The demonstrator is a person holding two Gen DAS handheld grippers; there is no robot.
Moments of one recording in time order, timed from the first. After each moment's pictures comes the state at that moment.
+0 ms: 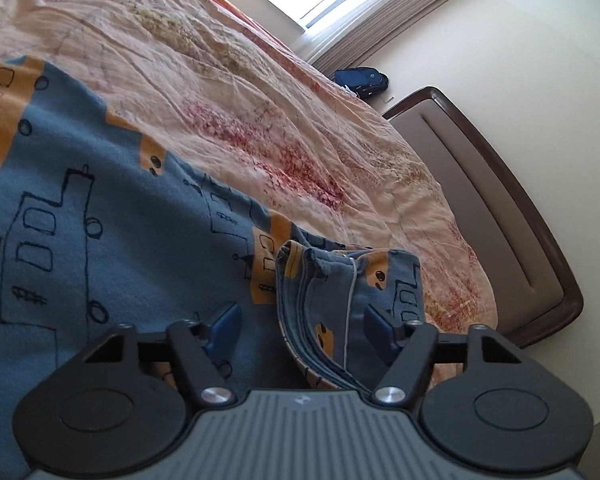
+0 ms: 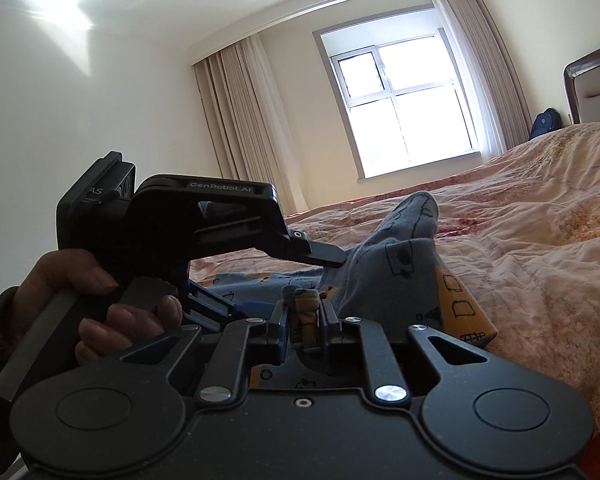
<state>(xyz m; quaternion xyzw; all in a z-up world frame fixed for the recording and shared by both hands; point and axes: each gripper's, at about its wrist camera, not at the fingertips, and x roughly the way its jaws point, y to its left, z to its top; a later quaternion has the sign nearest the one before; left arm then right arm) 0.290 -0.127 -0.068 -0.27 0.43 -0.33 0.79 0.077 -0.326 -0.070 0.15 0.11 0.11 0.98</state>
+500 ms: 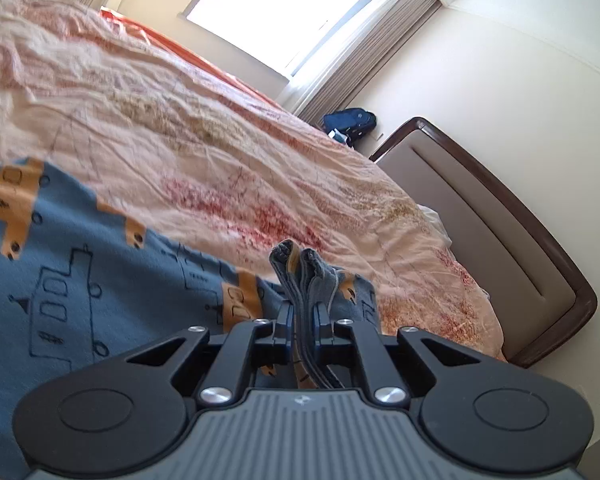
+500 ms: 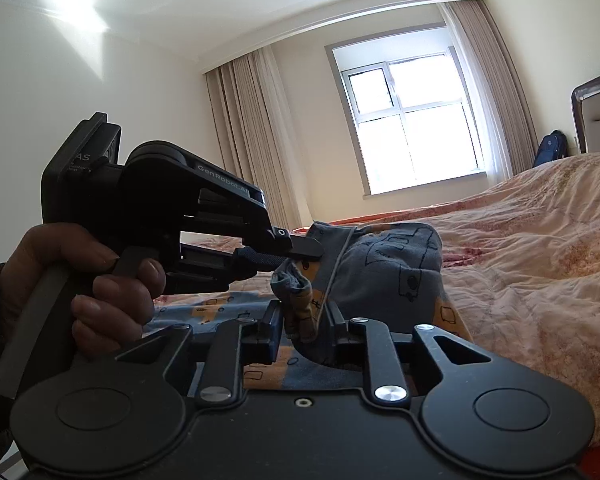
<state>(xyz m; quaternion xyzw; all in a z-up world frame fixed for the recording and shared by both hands) 0.254 -0.125 -0.010 -0.22 0.34 -0.31 0.86 0.056 -0.314 -0.043 0.13 0.08 0.11 0.98</state>
